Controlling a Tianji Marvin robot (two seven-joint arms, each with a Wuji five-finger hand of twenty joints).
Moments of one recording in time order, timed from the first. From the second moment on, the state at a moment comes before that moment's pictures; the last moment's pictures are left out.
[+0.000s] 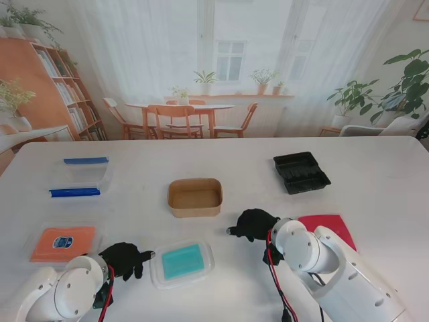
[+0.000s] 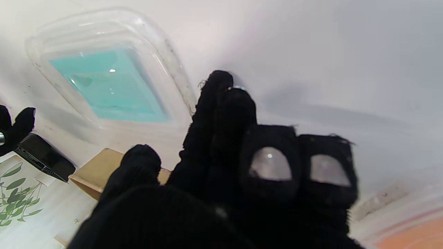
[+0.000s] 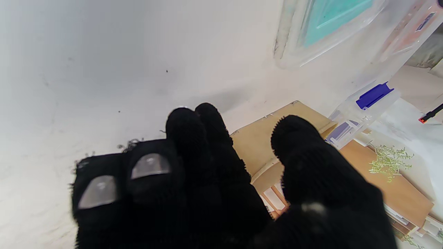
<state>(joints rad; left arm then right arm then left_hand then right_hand) 1.89 -1.00 -1.35 -1.94 0.75 0.36 -0.53 -1.46 -1.06 1.00 -1.62 -0.43 0.26 0.31 0.81 0.16 -0.01 0.03 1.00 0.22 0.59 0.37 1.16 0.16 1.01 0.85 1.22 0.14 1.58 0.79 0.97 0.24 1.81 0.75 0.68 -0.28 0.43 -0.02 0.88 0.29 0.49 0.49 1.09 0.24 0.98 0.87 1.14 0.18 1.58 0.81 0.87 0.26 1.83 0.89</state>
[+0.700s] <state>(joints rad) 1.73 -1.00 -1.21 -1.84 0.71 0.40 -0.47 -1.43 -1.06 0.94 -1.59 -0.39 0.30 0.33 0.81 0.16 -0.01 0.03 1.01 0.23 0.67 0.40 1.14 0.18 0.97 0.82 1.19 0.16 1.54 0.81 0.92 0.25 1.81 0.75 0.67 -0.26 0.43 -0.02 0.89 0.29 0.57 0.49 1.10 0.23 0.98 0.87 1.15 0.18 1.59 0.80 0.89 0.26 1.83 0.89</state>
